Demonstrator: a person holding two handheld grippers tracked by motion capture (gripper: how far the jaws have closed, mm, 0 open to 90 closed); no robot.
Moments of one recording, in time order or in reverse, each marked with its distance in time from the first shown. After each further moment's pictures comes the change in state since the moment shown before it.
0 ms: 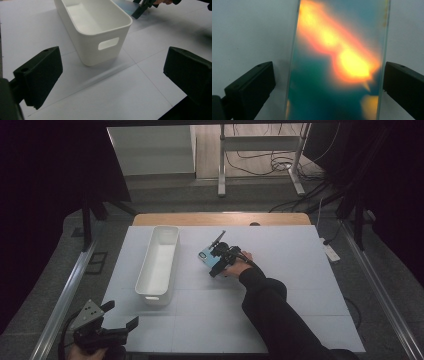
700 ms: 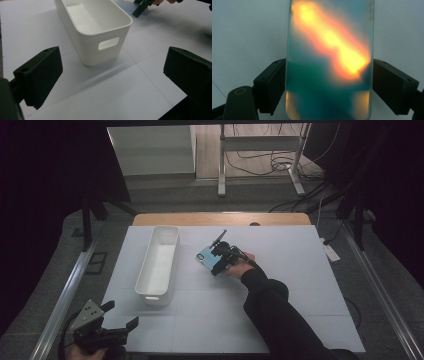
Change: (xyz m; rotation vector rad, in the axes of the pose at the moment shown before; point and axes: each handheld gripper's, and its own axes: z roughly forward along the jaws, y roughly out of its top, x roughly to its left) left arm -0.001 0.000 0.000 0.002 0.002 0.002; right arm 0.001 -0.002 -0.008 -0.008 -0.002 0.022
